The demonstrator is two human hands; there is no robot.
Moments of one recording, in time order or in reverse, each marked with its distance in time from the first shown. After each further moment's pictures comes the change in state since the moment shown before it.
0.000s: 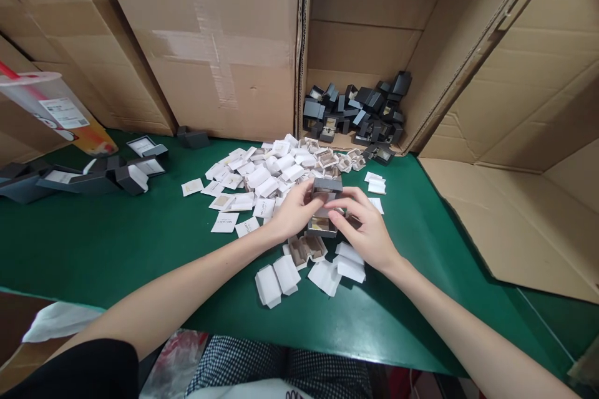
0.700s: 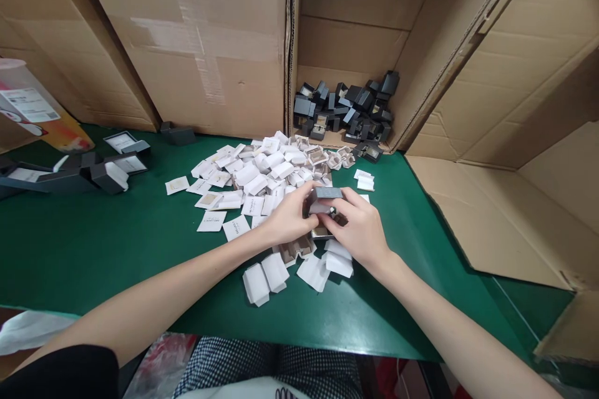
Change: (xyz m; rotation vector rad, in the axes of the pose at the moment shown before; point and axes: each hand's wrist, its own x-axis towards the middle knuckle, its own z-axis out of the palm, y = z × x) left_hand -0.008 0.005 0.005 0.091 -0.207 0.102; right_hand -0.001 -0.001 -0.001 -0.479 0.064 -0.052
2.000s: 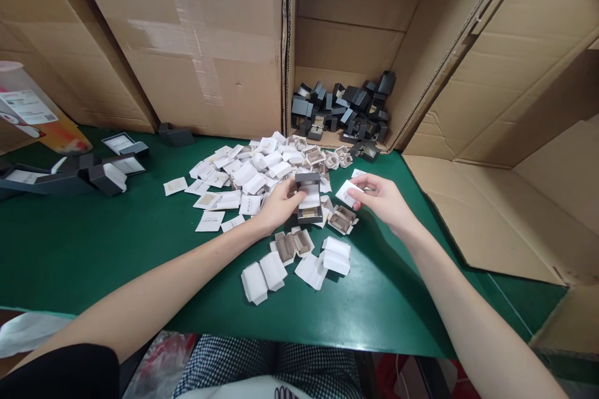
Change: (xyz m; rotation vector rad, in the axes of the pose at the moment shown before) left_hand 0.010 -0.026 -0.007 -0.212 0.220 -0.335; right_hand 0.023 0.059 -0.029 0.731 -0.161 0.520
